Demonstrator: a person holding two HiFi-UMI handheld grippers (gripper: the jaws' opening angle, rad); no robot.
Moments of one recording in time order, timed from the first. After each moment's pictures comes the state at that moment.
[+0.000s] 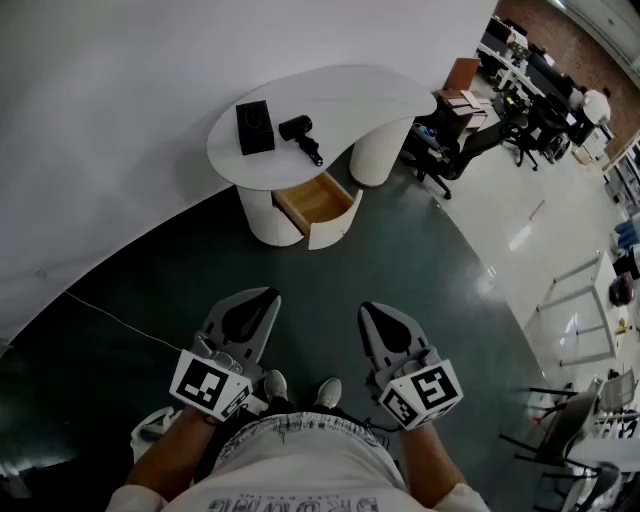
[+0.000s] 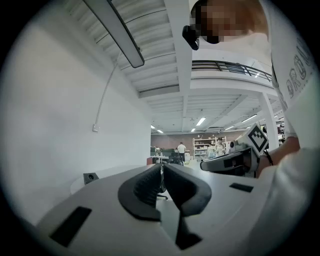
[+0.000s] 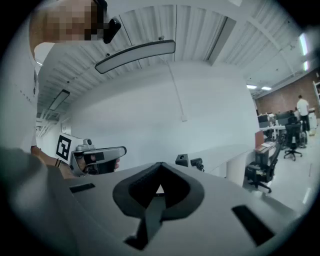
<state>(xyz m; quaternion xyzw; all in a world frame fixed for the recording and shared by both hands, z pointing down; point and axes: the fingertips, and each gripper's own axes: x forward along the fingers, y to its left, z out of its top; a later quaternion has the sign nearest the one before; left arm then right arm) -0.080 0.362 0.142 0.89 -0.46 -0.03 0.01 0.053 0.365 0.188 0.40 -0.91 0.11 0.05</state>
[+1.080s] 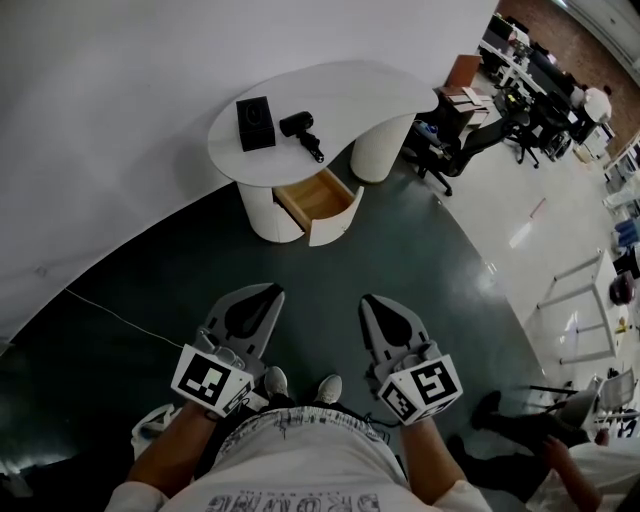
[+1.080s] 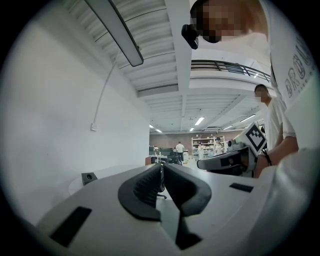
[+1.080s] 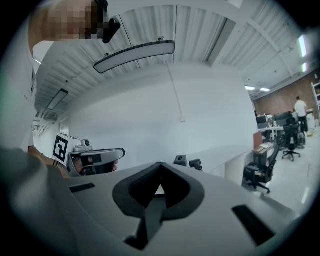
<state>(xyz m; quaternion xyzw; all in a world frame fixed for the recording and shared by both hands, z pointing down) -0.078 0.358 0.144 0.89 -0.45 -0.03 0.01 0.051 0.355 0.187 0.41 -0.91 0.11 0.04</state>
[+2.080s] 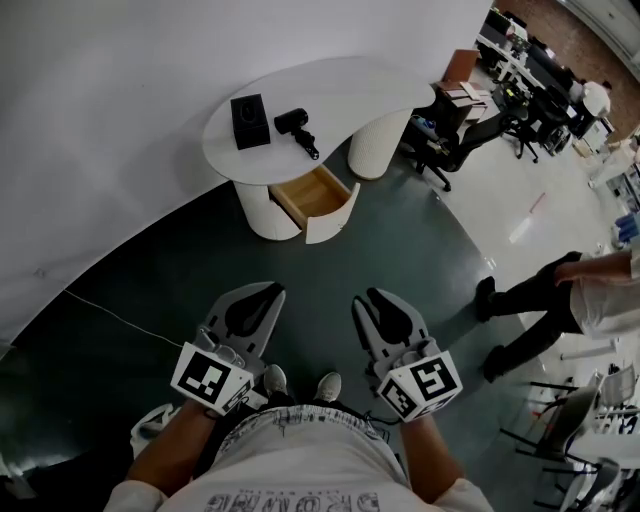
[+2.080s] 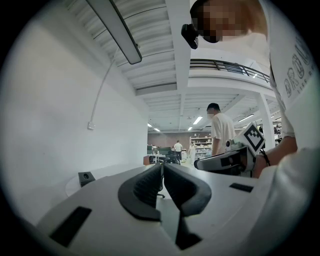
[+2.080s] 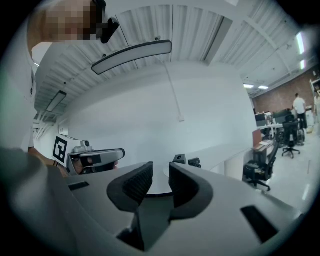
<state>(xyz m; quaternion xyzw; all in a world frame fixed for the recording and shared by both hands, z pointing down) -0.064 0.352 0.150 0.90 -0.44 -0.02 0.01 0.061 0.350 0.195 0.41 -0.90 0.12 0.04</state>
